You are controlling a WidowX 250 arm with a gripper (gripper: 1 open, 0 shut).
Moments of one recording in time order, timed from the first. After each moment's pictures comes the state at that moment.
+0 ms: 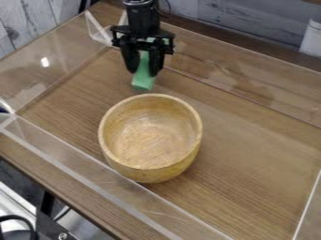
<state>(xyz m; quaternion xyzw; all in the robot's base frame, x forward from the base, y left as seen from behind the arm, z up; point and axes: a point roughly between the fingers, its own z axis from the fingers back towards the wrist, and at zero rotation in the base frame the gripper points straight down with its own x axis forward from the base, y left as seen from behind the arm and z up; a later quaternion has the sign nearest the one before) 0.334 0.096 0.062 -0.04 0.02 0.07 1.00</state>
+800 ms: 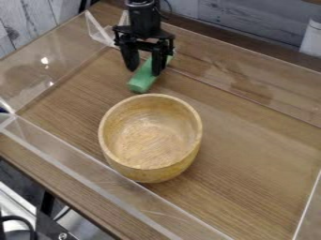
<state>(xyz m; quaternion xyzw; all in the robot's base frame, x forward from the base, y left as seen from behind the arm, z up) 0.340 0.114 0.055 -0.03 0.02 0.08 1.00</state>
